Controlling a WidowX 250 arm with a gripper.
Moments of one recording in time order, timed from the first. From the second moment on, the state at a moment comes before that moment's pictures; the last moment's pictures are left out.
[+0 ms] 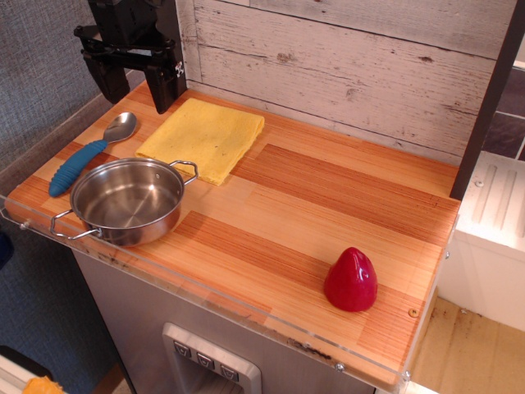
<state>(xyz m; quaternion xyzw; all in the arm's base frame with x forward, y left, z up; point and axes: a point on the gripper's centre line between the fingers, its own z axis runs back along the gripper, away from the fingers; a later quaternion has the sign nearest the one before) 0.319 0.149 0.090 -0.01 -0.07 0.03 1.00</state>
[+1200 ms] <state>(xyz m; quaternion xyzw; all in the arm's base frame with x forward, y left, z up) 0.231 0.076 0.082 -0.08 0.01 -0.03 1.00</state>
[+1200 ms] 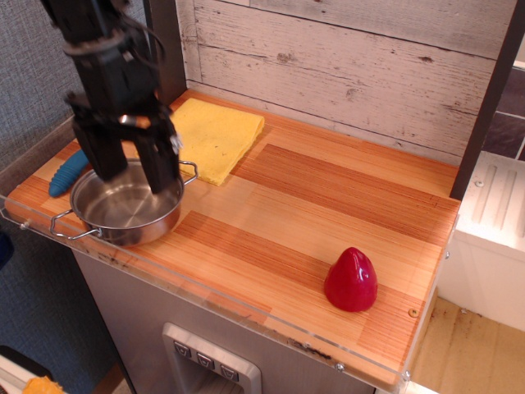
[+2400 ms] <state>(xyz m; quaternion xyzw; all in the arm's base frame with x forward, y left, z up) 0.223 0.060 0.036 0.00 0.05 -0.03 1.00</state>
